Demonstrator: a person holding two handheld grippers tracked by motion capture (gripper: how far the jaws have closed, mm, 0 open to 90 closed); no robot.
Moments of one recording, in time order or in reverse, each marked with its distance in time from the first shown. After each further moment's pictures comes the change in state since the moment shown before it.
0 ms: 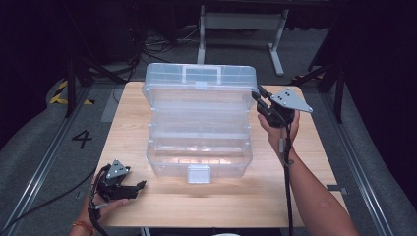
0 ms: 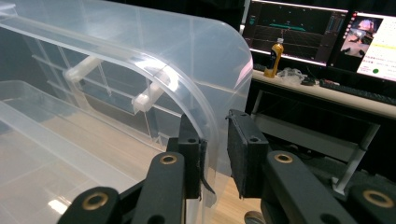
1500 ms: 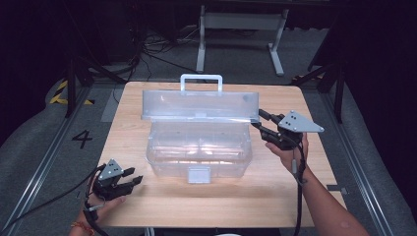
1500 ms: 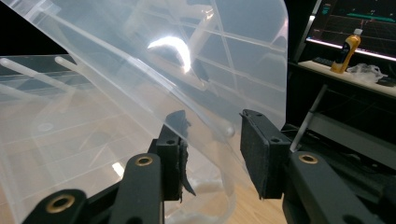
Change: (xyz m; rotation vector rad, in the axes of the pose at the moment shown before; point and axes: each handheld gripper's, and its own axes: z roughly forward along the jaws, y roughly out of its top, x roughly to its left) left arm 0.000 0.002 -0.013 -0.066 -0.050 0.016; right arm 0.002 -0.035 -0.046 0.028 0.262 -0.073
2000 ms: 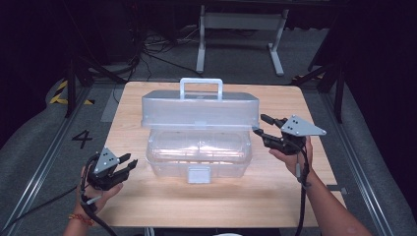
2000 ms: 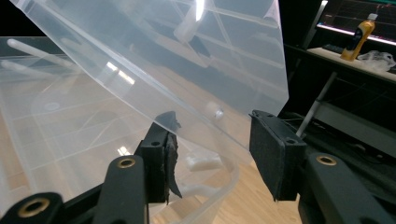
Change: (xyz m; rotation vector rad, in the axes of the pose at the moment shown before) left arm -0.002 0.033 -0.025 -0.090 0.134 0.049; right arm -0.002 -0.009 -0.011 0.057 0.037 -0.008
